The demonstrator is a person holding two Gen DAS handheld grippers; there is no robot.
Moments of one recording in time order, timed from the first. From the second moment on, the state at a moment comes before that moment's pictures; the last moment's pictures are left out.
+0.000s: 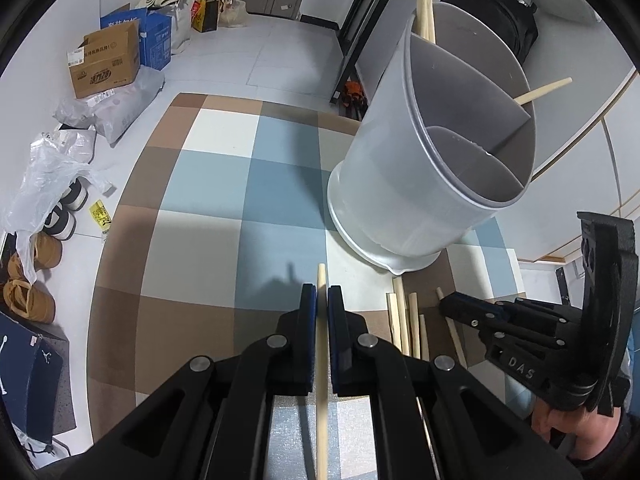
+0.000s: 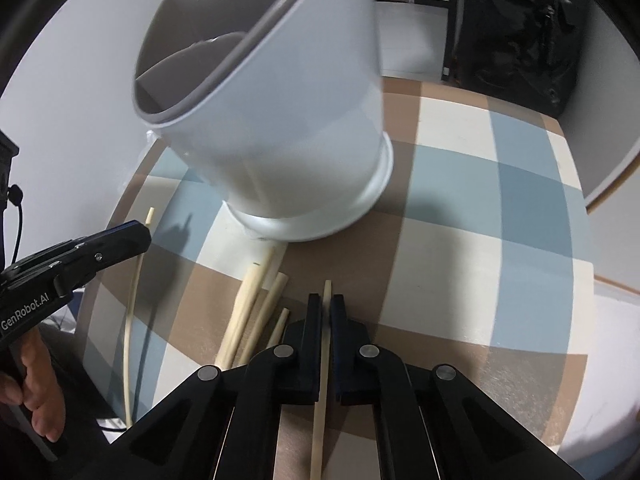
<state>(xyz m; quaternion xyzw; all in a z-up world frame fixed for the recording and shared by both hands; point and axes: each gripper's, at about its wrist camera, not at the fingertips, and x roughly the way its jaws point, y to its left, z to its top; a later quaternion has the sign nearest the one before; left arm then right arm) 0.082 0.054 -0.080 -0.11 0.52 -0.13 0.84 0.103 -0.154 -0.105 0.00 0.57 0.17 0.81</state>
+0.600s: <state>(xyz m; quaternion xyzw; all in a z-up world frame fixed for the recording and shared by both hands) 0.065 0.054 -0.045 -0.12 0.45 -0.13 0.88 0.084 -0.196 -0.045 0.10 0.44 0.18 0.87</state>
